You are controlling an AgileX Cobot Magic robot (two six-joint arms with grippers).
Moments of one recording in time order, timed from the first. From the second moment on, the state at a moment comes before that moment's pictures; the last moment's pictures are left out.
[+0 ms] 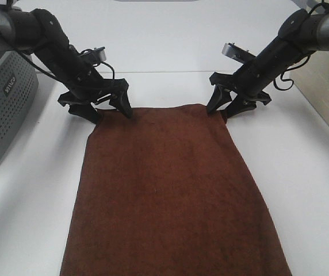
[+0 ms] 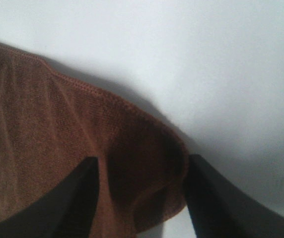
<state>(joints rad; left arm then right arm) -0.22 2.47 -1.96 -0.50 0.94 0.19 0.12 2.51 -1.95 0.64 0.99 -0.40</state>
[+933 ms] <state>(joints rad) -0.22 2.49 -1.96 -0.47 0.83 0.25 0.12 2.51 -1.94 0.57 0.90 -0.39</state>
